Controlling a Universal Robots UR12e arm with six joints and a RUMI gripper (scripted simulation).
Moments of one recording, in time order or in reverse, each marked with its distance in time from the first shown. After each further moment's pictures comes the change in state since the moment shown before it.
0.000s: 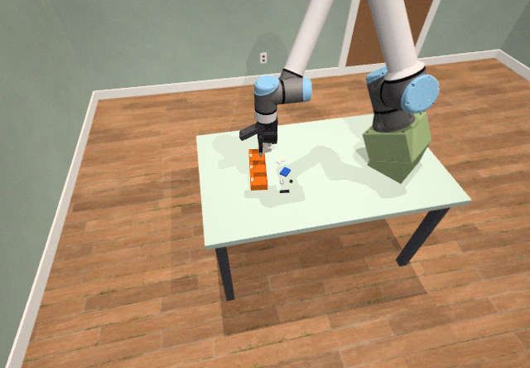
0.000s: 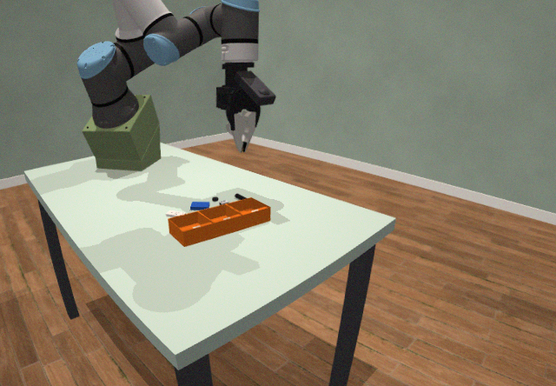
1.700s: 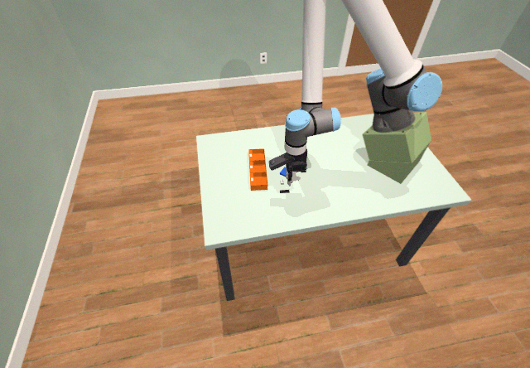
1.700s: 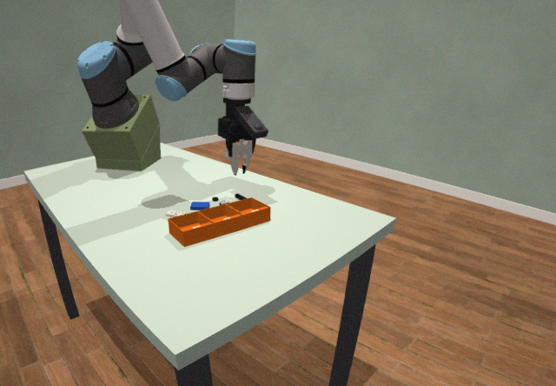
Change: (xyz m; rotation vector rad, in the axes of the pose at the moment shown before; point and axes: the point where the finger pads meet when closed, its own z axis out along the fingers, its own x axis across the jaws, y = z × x) arm -0.079 0.127 0.103 -0.032 0.005 -0.005
